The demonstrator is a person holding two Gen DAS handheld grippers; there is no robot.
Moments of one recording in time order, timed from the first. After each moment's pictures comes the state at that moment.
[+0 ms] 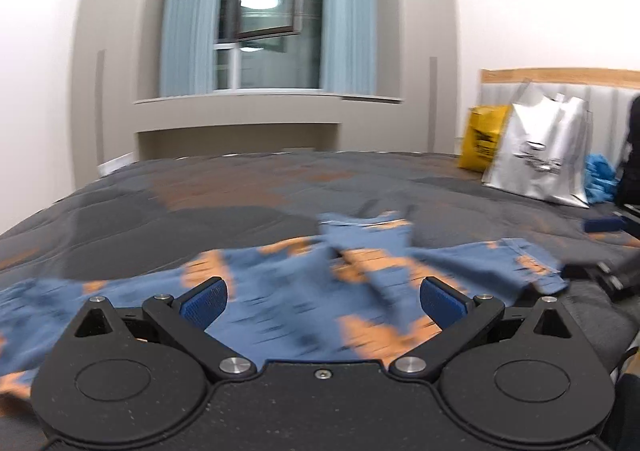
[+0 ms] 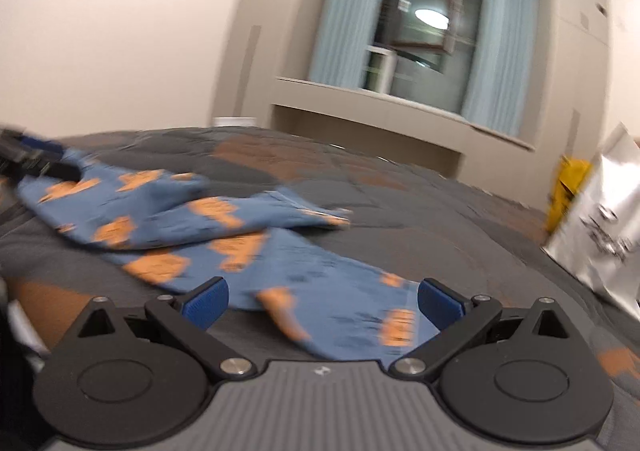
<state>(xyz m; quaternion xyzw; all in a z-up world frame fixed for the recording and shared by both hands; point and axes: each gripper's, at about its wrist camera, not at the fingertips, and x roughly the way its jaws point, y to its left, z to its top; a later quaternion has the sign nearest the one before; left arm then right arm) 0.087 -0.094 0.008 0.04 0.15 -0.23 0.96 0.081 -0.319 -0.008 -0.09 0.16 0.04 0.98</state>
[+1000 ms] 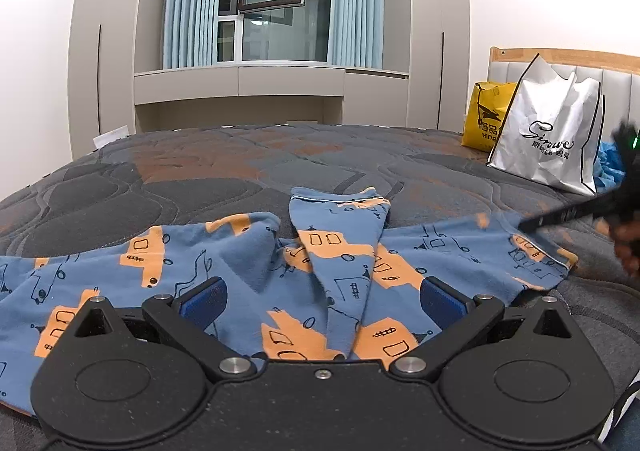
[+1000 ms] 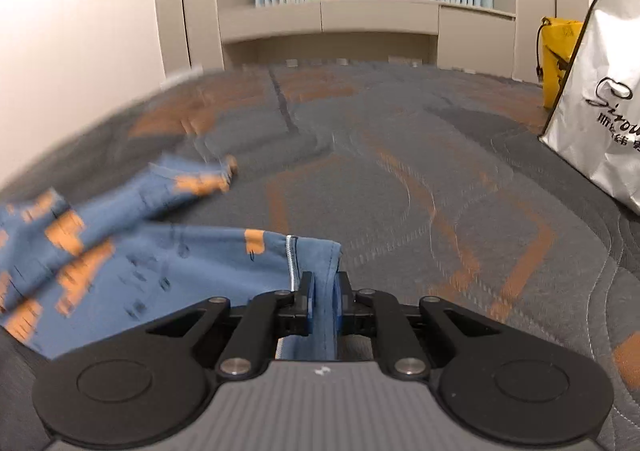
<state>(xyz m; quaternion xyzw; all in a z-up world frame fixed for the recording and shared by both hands) 0.109 -0.144 -0.008 0.02 0.19 -0.20 0.96 0.220 -0.447 -0.008 0.01 0.32 0.04 0.95</state>
